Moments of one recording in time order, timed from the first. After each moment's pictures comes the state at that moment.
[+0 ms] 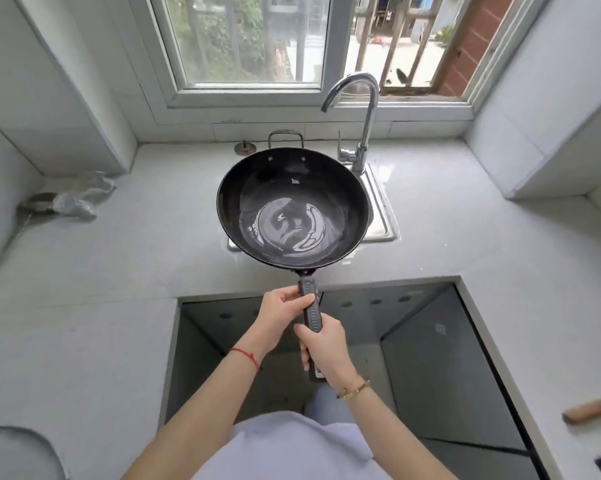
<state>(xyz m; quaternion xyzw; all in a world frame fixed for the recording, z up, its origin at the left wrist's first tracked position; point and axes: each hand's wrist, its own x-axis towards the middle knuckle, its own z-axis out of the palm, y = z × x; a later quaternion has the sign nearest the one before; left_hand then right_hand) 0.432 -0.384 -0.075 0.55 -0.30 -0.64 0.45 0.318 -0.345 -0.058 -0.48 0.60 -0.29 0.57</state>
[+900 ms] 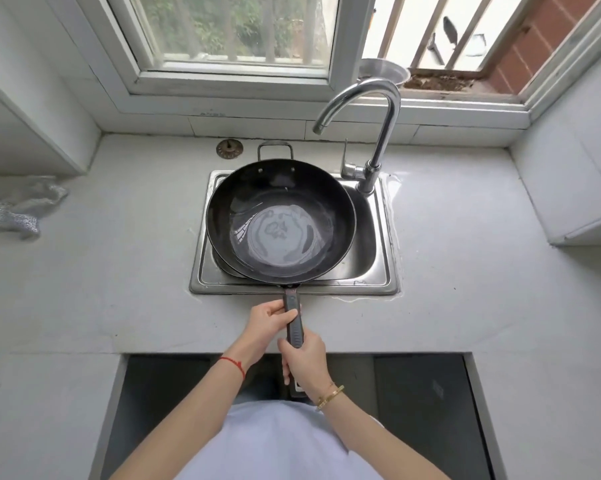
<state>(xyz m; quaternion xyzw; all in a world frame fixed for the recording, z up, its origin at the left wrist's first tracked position) 0.415 -0.552 -0.128 0.62 -0.21 -0.63 0.41 0.299 -0.523 -0.121 -0.47 0.61 -0.20 0.60</state>
